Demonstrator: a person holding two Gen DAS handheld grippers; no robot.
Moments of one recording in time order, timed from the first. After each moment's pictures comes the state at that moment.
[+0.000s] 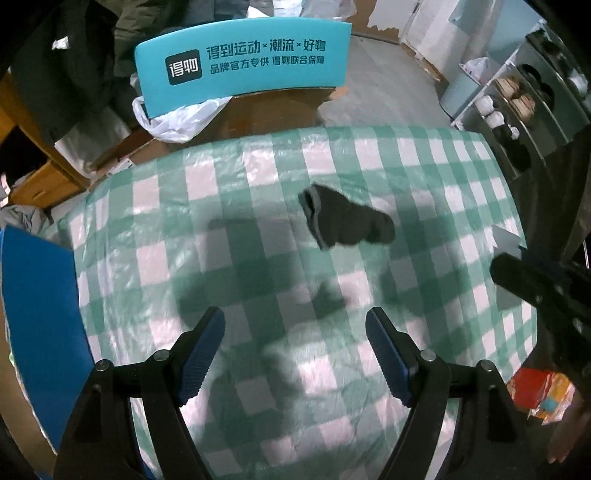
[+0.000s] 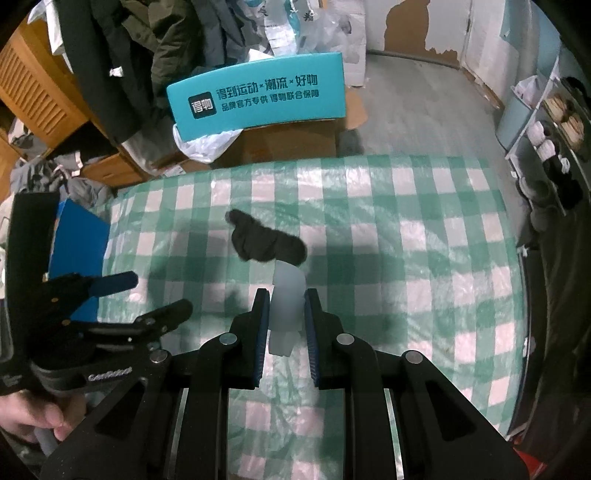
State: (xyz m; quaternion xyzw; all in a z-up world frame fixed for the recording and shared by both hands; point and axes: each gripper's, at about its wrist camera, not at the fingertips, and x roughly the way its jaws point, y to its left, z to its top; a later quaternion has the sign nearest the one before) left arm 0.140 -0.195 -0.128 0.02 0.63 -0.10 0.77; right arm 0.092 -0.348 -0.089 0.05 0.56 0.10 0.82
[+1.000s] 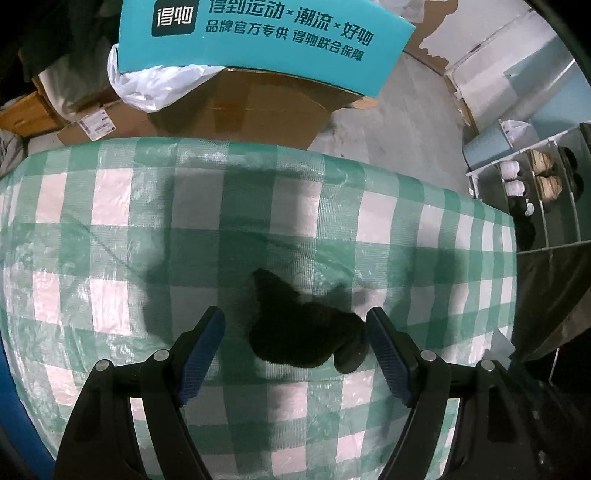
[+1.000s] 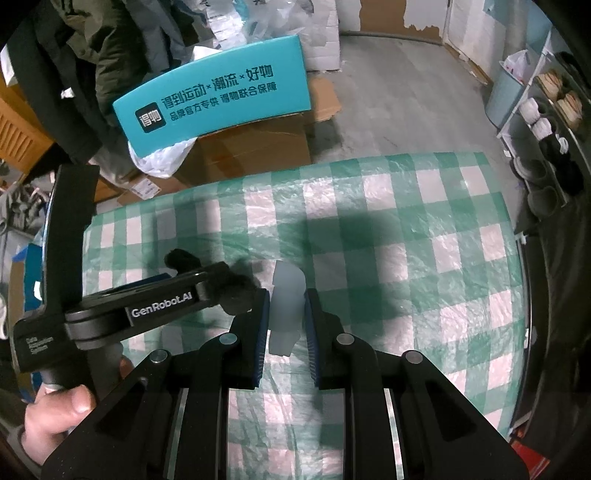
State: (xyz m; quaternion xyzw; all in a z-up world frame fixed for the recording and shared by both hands) left arm 0.216 -0.232 -0.189 -0.13 0.65 -0.05 0.74; right arm 0.150 -0.384 -0.123 0.08 0.59 0.07 0.80
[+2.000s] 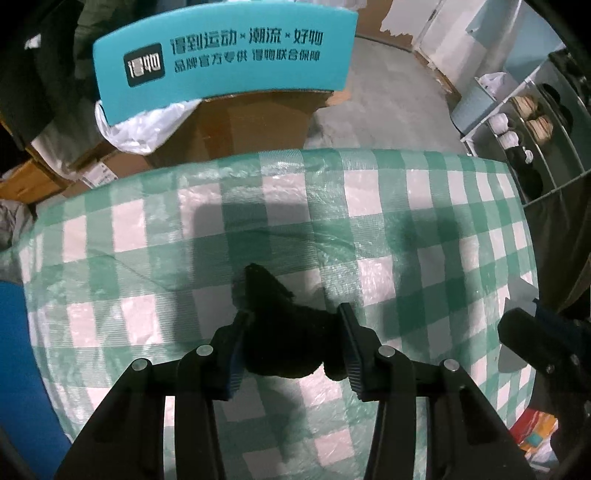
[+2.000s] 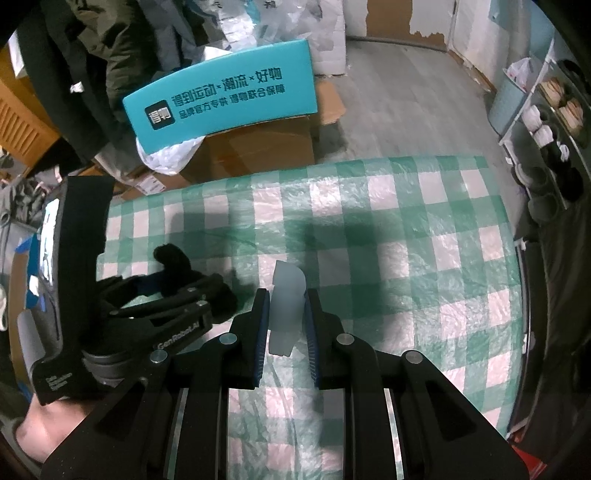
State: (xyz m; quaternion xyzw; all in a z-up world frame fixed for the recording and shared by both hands) left arm 0.194 -0.238 -0.169 -0.01 0.63 -0.09 0.78; right arm 0.140 -0.378 -0.116 0.07 0.58 0.08 0.81
